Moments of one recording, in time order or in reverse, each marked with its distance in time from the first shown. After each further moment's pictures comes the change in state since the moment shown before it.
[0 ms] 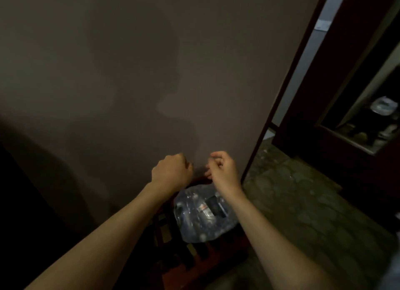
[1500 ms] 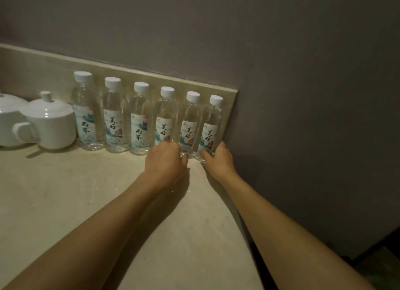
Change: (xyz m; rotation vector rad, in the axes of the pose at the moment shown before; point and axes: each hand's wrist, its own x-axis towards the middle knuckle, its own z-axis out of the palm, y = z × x) left_hand -0.075 -0.437 -0.320 0.177 0.536 -0.288; right_hand -0.090 -0.280 0.490 -0.392 -0.346 -0.255
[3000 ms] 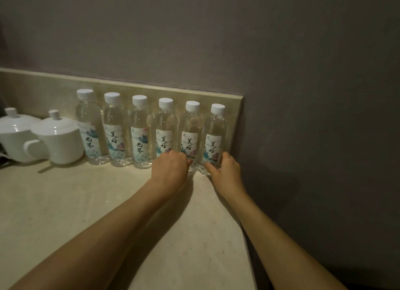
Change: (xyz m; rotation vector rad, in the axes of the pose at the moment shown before) left_hand 0.026 0.012 0.016 0.319 -0.060 -0.025; right_hand 0.019 0.026 0.007 0.079 0.015 -0.185
